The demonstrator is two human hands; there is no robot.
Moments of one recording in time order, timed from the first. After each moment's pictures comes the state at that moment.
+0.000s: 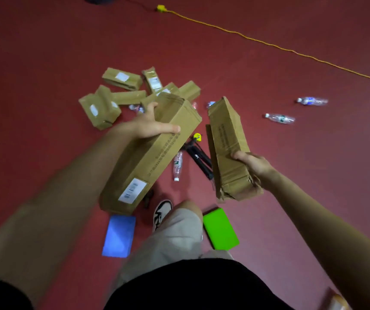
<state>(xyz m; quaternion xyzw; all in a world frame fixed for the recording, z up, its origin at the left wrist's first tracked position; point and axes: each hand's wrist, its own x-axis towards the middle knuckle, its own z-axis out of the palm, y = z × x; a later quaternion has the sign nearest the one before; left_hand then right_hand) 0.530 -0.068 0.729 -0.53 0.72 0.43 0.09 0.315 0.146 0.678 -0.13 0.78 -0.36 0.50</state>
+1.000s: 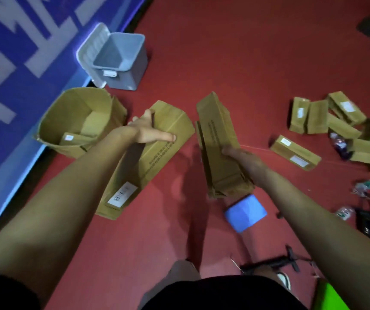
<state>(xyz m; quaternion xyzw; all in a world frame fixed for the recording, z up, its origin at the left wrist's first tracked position) 1.331 0.195 0.761 -0.85 0.41 0.33 -0.02 1.060 0.136 0.691 -0.44 0.55 -0.13 0.70</state>
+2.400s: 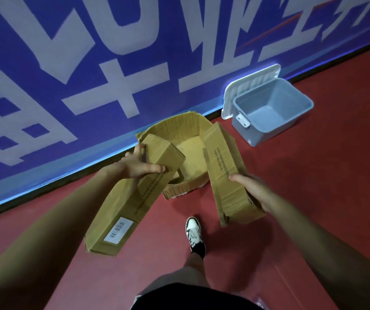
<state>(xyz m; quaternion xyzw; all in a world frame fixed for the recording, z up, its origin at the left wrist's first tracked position) 1.817 0.178 0.716 -0.91 0.00 0.35 -0.22 1.676 -0.116 0.676 -0.71 0.31 0.16 0.62</state>
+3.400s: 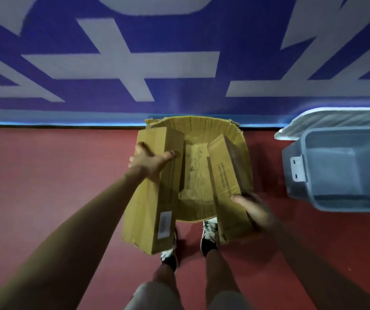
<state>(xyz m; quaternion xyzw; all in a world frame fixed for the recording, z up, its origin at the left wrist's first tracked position) 2.123 0.074 0.517 -0.75 -0.46 0.25 -0.40 2.083 -0.222 0.490 -0.75 0.26 0.41 0.46</state>
